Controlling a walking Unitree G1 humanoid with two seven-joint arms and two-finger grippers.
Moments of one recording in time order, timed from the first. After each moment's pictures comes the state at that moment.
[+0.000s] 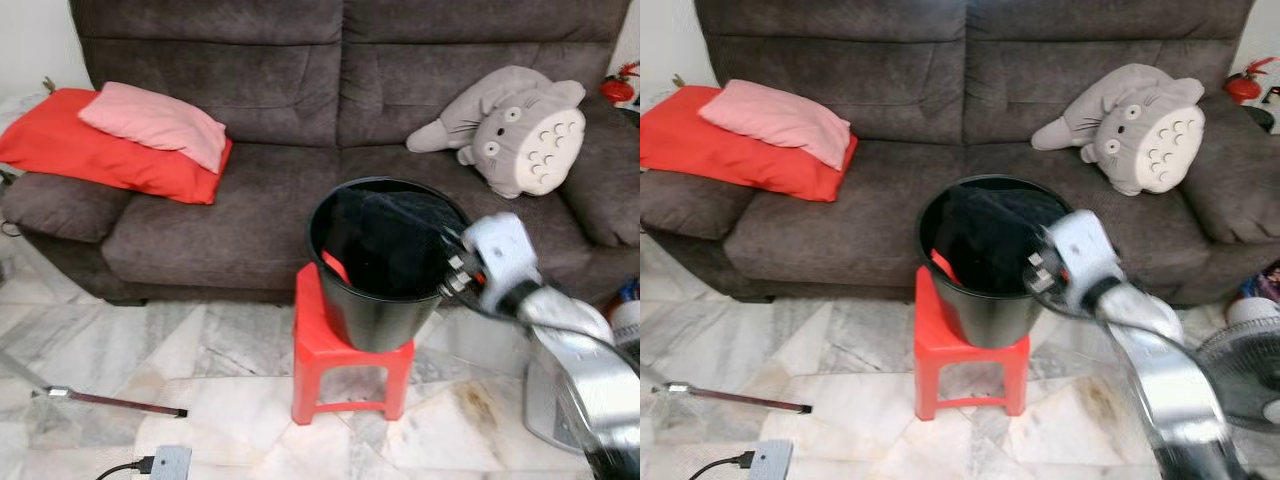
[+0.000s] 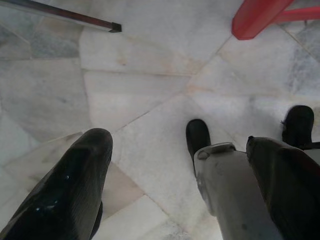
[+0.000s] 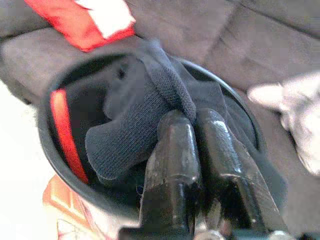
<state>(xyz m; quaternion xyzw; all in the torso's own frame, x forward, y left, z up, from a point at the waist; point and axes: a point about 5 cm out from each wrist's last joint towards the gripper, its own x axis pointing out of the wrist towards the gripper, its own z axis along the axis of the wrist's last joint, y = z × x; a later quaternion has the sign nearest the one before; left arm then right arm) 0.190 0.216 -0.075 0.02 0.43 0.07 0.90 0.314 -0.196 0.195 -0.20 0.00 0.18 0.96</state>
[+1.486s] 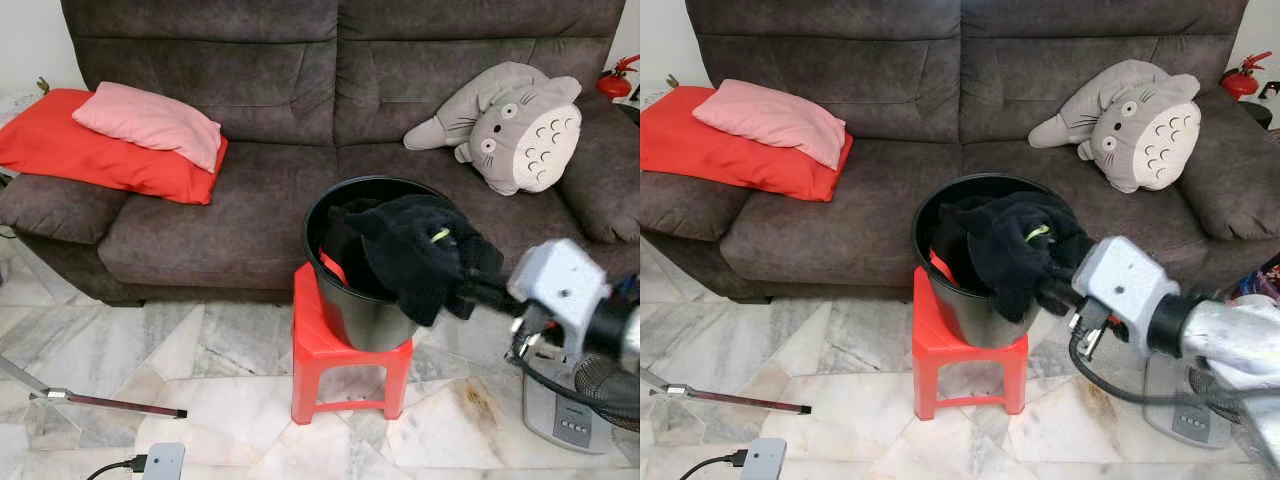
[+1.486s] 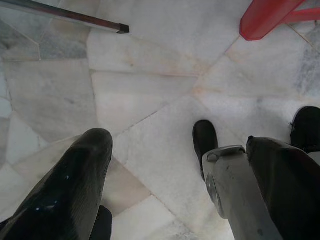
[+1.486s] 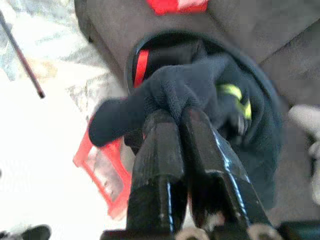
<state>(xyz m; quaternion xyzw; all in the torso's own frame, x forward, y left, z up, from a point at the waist) 0.192 0.223 -0.073 0.03 0.43 0.07 0.90 0.251 -0.212 0.239 -0.32 0.09 0.35 0.87</state>
